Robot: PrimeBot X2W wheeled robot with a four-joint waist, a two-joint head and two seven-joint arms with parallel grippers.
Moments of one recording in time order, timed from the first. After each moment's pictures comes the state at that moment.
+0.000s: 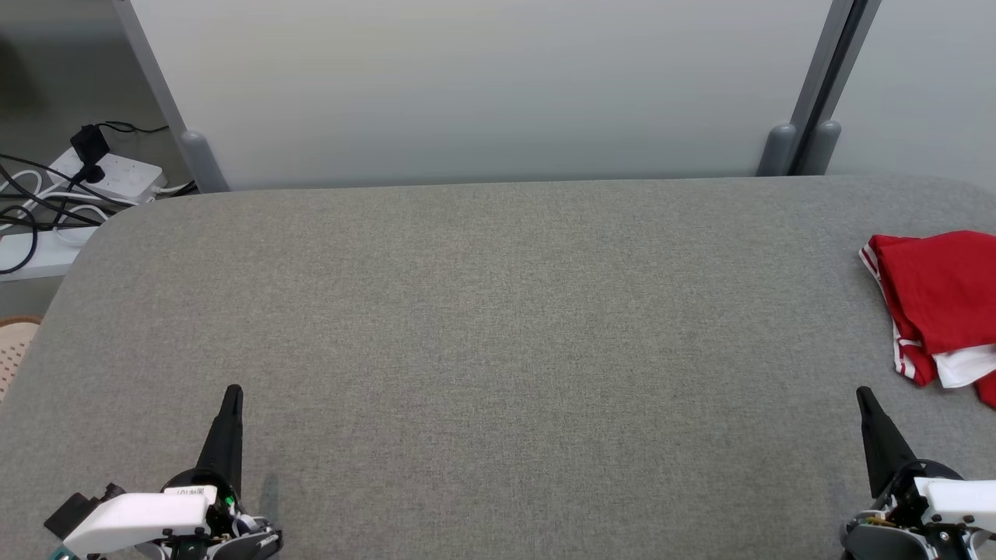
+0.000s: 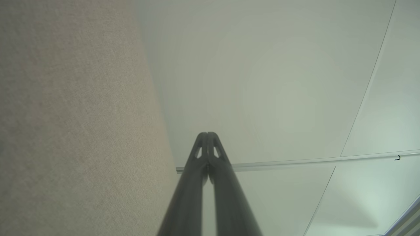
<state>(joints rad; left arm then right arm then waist) -0.05 0.04 0.08 0.27 -1.60 -0.12 0.11 -0.06 -0.04 -0.12 0.27 1.62 0.13 0.10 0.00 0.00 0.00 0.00</state>
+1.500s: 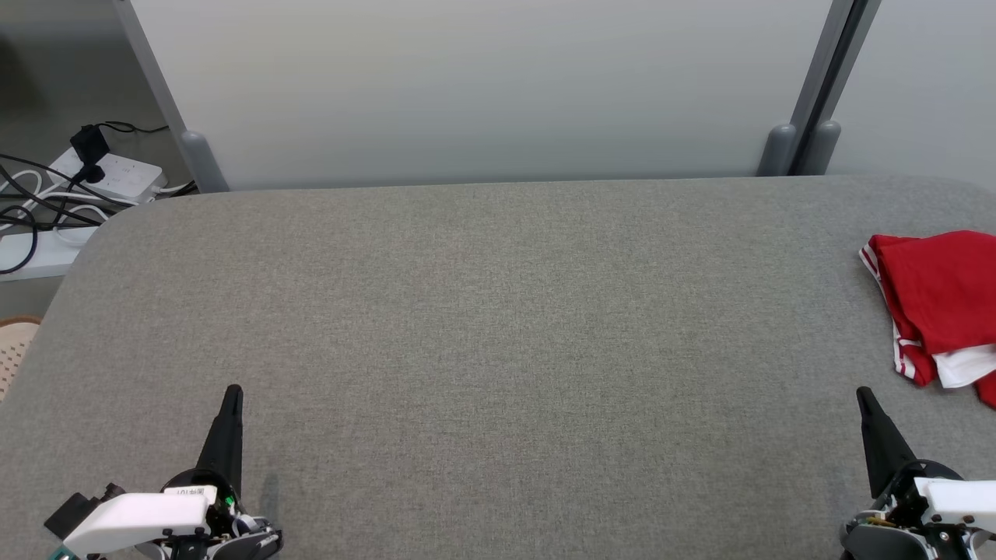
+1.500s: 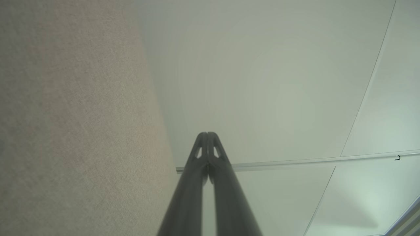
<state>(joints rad) -0.05 0.04 0.08 0.27 -1.60 -0.12 0.11 -0.06 -0.04 -0.13 0.27 1.62 0.13 0.10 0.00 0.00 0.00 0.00</state>
